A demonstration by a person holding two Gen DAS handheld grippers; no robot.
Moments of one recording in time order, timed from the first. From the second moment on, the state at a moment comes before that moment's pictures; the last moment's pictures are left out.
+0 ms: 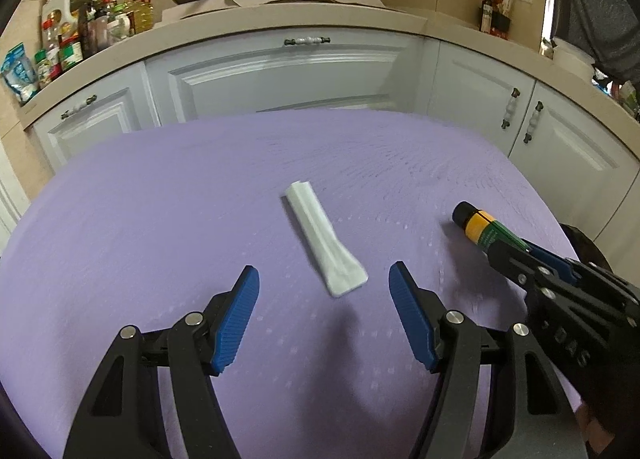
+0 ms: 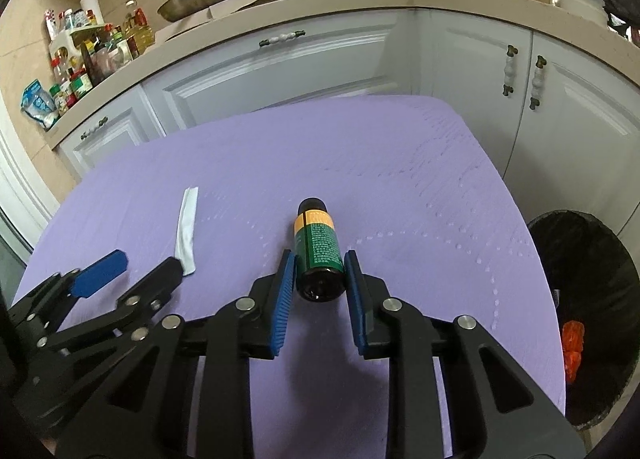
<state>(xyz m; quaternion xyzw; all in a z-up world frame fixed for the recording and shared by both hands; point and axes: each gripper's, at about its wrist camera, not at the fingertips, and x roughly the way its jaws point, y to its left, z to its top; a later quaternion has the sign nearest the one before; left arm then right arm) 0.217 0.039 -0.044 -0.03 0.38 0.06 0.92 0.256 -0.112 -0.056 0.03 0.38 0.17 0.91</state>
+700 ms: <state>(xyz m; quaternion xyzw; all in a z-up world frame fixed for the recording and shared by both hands) 0.249 0.038 -0.057 -0.04 0.42 0.07 0.90 0.275 -0.119 -0.056 0.04 0.38 0.18 0.91</state>
